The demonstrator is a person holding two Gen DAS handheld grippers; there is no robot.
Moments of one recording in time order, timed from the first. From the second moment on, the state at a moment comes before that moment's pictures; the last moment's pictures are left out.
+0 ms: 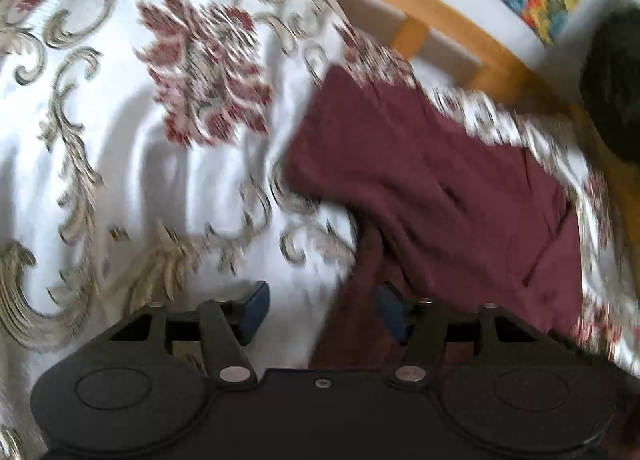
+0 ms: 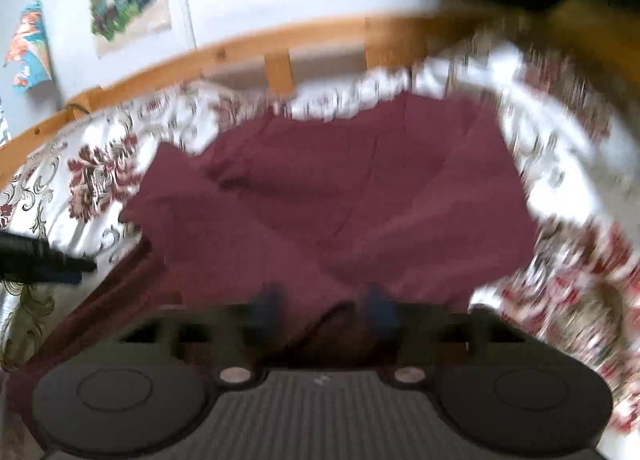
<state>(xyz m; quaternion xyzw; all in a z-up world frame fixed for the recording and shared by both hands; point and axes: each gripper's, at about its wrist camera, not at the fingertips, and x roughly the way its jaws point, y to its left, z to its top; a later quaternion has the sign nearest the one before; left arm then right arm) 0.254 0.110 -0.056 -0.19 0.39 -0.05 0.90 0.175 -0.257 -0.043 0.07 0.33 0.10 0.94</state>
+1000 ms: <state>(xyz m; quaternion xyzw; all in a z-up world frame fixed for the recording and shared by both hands) 0.392 0.077 -0.052 -0.12 0.32 0.04 0.94 0.114 -0.302 -0.062 0.16 0.37 0.15 0.90</state>
